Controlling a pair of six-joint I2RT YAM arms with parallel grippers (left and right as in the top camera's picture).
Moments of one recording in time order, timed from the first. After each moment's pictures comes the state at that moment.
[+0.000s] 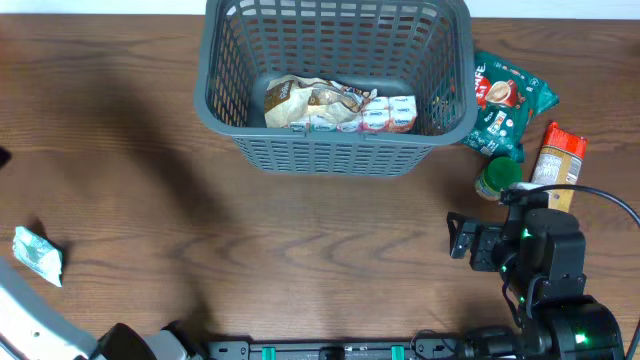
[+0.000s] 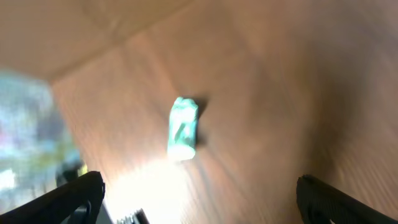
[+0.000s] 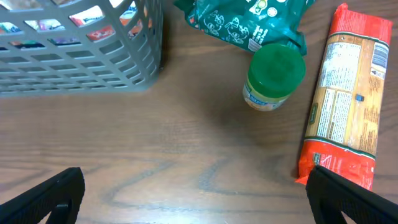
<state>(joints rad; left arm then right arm) 0.74 1.48 1.85 -1.42 -0.19 -0.29 0.11 0.63 0.81 -0.97 0.07 0.20</state>
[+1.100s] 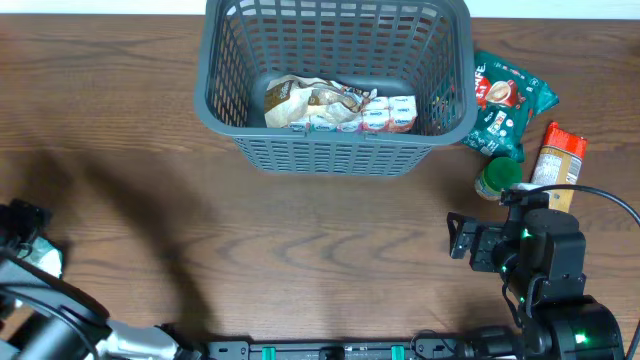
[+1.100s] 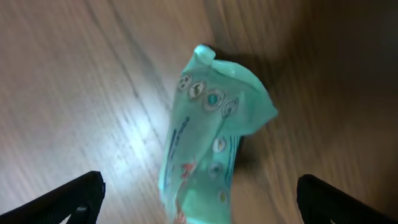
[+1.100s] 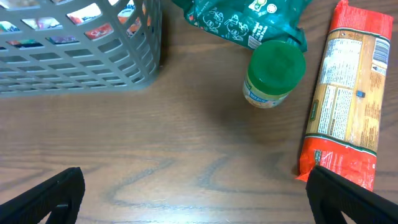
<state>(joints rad) 0.92 1.74 1.21 -0.81 -0.10 -0.25 0.11 0.63 0.81 -0.98 0.07 0.21</state>
